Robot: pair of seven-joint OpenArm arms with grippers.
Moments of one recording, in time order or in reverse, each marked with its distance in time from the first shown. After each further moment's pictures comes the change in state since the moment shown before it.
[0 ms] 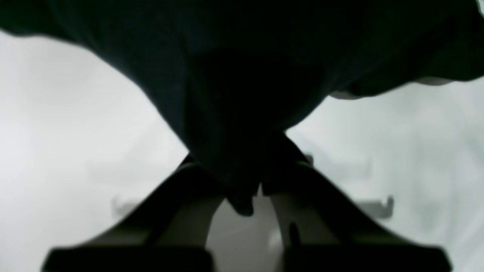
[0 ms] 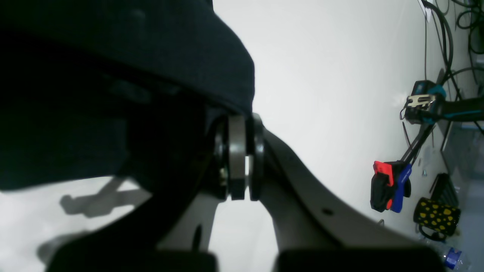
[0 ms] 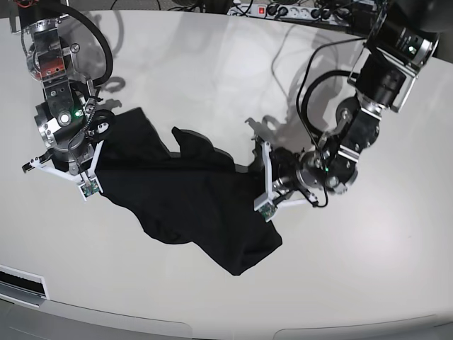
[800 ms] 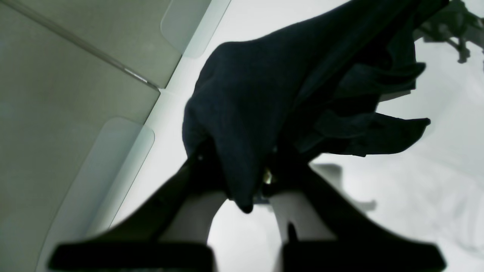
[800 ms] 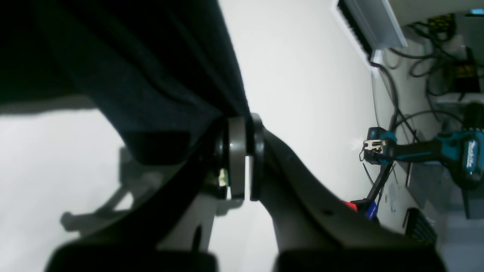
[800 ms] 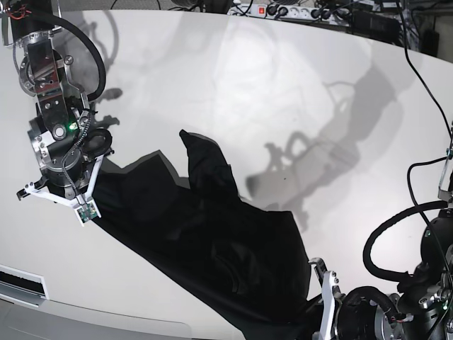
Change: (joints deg) left arm -28.6 -16.3 0.8 27.9 -33.3 -11.4 21.2; right arm 3.3 2.3 -0.4 0.6 -2.2 -0.5 3.0
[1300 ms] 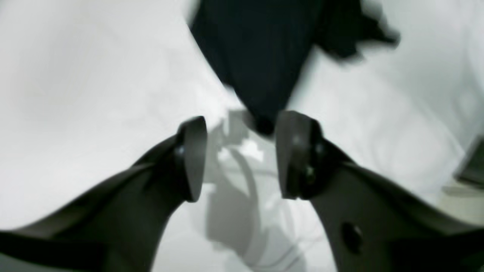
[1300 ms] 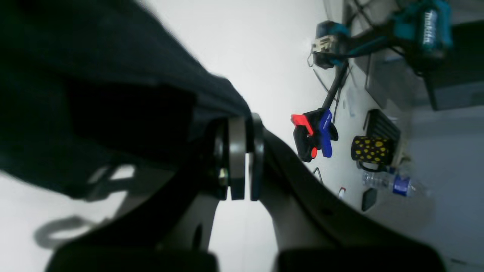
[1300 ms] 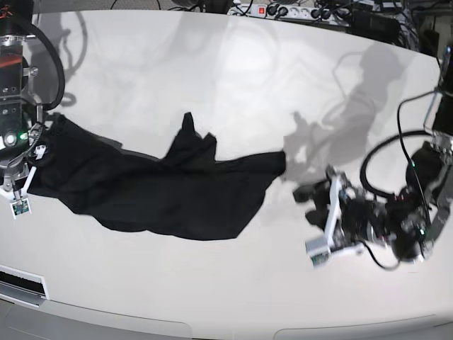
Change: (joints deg) left arm 20.0 -1.1 -0.7 -7.0 -4.7 -3.2 10.1; right arm -1.0 1.8 16.0 -0.7 -0.8 2.7 -4.7
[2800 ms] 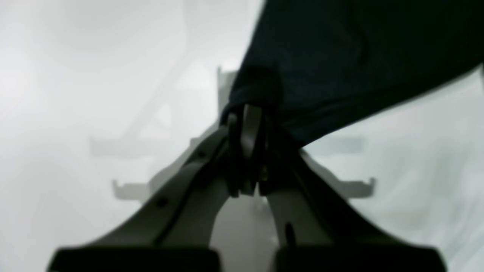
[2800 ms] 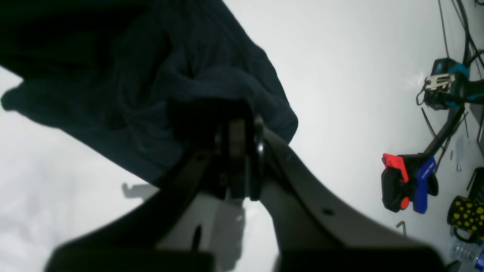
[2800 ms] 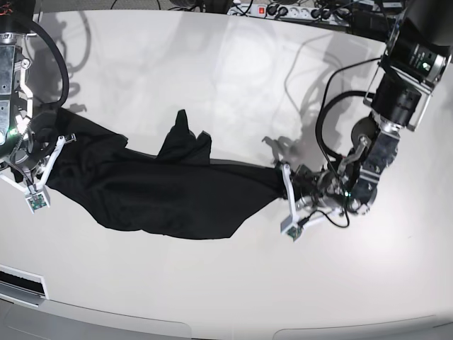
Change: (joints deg) left arm 4.4 14.5 -0.2 -23.6 29.7 19.3 -25.5; right arm -1.0 -0.8 2.6 0.0 17.5 10.9 1.2
